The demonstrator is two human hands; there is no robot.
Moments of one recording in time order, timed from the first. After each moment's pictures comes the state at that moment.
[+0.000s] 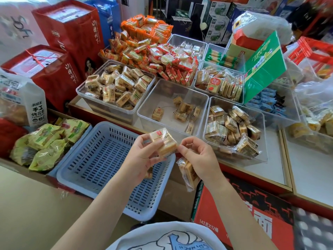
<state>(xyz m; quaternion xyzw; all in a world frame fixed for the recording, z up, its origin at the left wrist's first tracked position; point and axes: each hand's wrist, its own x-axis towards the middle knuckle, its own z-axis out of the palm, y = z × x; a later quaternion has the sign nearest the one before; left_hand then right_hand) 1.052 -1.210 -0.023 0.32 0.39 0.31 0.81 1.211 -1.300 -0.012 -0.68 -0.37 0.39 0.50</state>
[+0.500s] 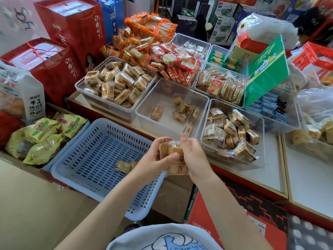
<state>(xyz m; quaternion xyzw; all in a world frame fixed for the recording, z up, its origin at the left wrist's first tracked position) 1.074 -1.227 -0.038 0.59 0.36 0.20 0.70 1.213 -1.275 -0.013 -0.72 -0.20 0.47 0.46</state>
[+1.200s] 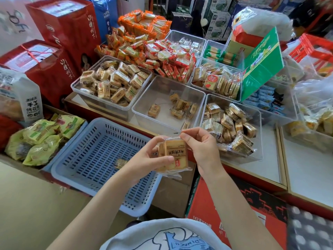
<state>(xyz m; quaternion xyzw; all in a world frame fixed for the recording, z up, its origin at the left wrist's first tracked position) 1.064 -1.226 -0.036 0.54 0.32 0.15 0.77 1.235 -1.295 -0.006 -0.67 -0.26 0.39 0.57</state>
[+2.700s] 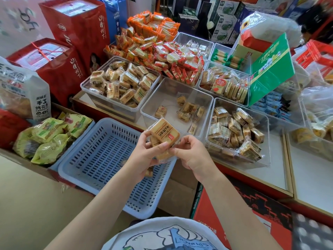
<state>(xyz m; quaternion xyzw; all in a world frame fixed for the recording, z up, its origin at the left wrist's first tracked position) 1.050 -1.198 -0.050 0.40 0.38 0.27 0.79 1.205 -1.271 -0.011 -0.68 -0.30 0.49 0.45</state>
